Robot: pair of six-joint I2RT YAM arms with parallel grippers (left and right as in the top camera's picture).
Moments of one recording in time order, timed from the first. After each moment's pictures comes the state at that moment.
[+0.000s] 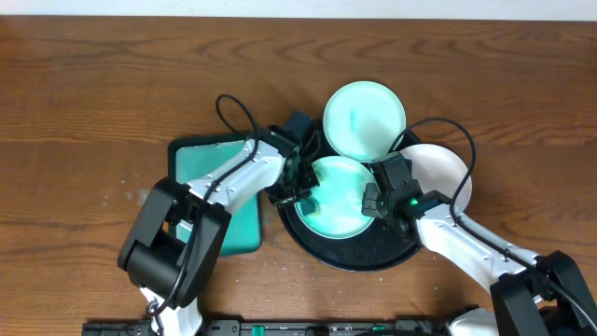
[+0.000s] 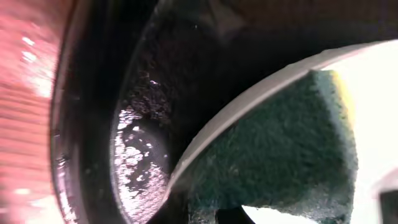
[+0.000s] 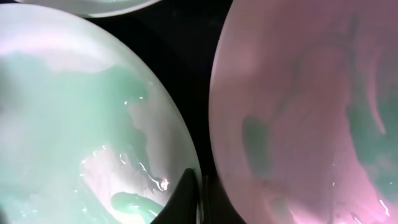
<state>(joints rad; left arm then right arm) -0.56 1.91 1.22 -0.77 0.23 -0.91 0.45 1.51 0.65 -0.29 0.09 0.62</state>
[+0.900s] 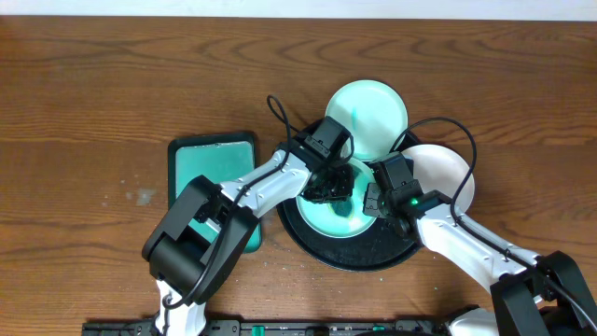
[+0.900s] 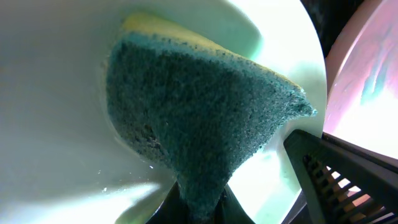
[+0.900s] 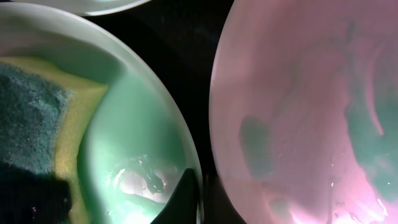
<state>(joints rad) -0.69 1.98 1.22 -0.47 0.44 -0.70 0.45 1.51 0.65 -0.29 0.11 0.62</state>
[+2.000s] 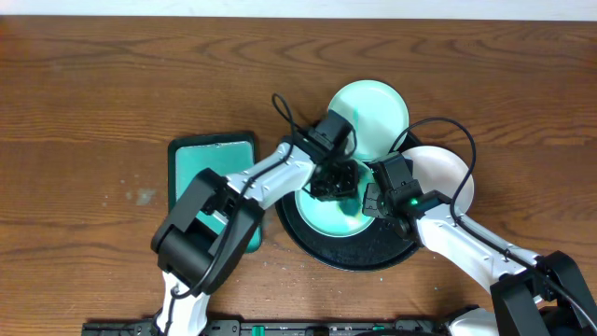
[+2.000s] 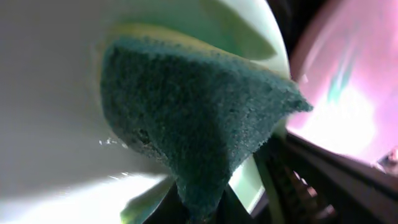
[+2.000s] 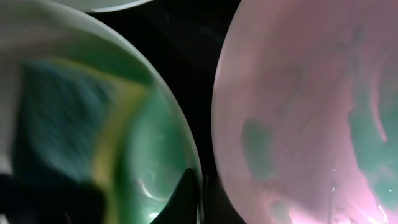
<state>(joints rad) -0.69 2.03 1.29 -0.50 0.56 -0.72 0.45 1.51 0.65 -0.29 0.11 0.62</state>
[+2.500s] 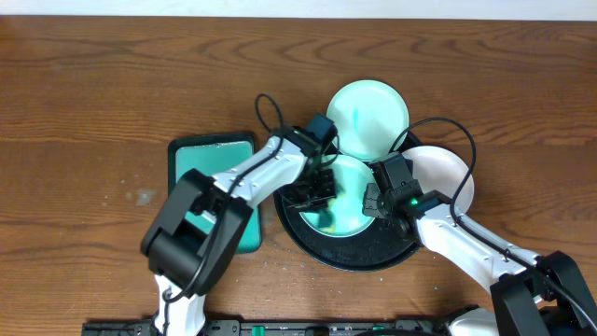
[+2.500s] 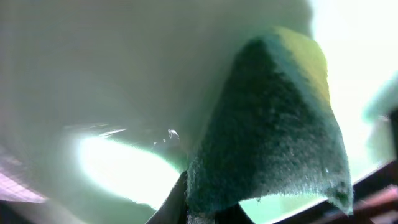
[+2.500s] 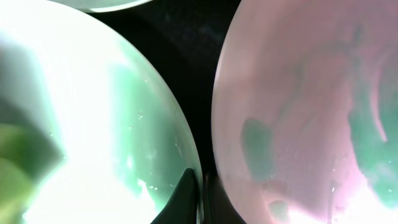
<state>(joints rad) -0.62 1.99 1.30 -0.87 0.40 -0.72 0.45 1.51 0.65 -0.29 0.11 0.62</state>
